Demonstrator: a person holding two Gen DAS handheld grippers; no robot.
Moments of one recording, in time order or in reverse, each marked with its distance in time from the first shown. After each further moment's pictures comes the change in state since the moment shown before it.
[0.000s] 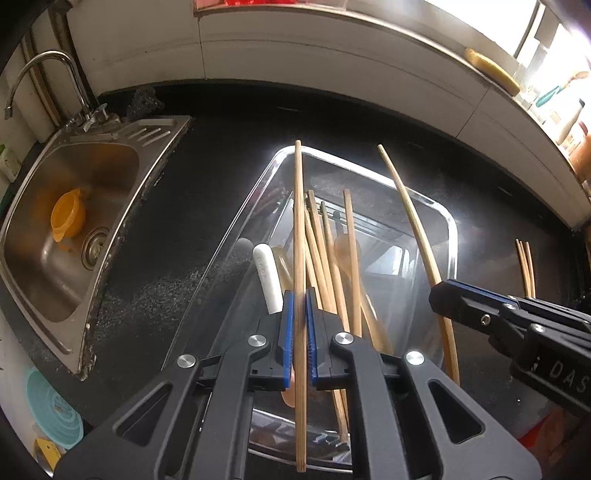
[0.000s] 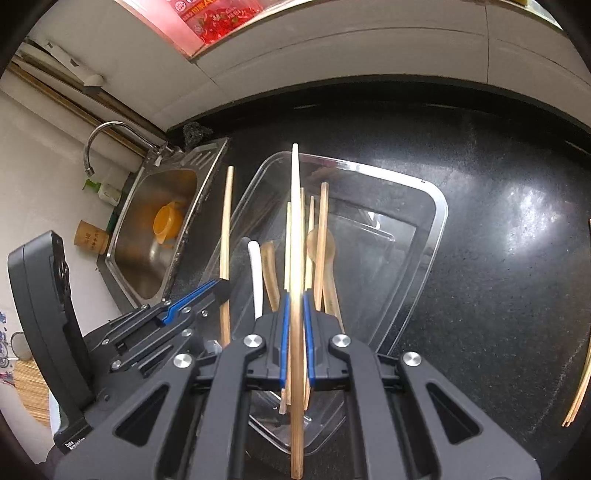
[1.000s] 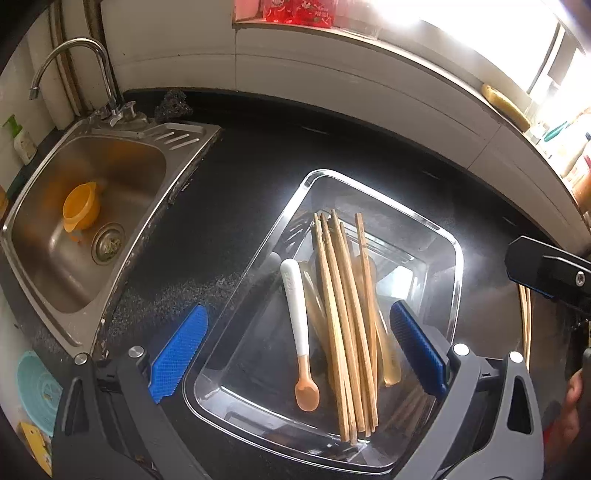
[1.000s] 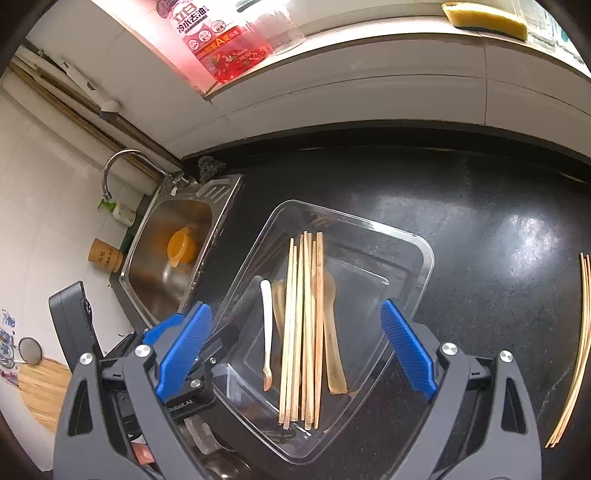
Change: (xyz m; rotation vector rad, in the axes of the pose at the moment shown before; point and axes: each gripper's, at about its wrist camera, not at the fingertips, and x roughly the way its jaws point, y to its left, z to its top) left arm -0.020 0.023 0.001 -0.082 -0.072 0.011; right arm -0.045 -0.001 0.021 -0.023 -0.103 0.044
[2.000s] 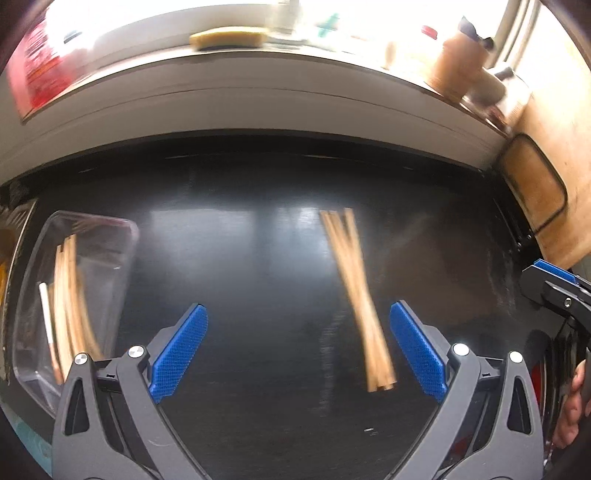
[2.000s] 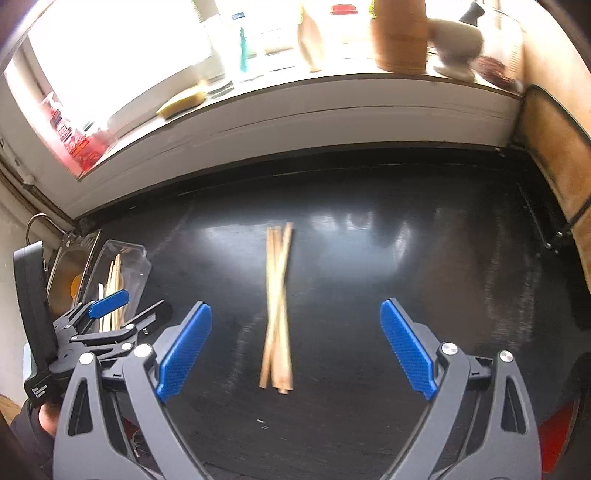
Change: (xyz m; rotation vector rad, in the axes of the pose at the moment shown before) left arm -0.015 -0.329 -0.073 0.337 0.012 -0.229; right arm -0.253 -0.264 -0.113 0.172 -0.200 -0.389
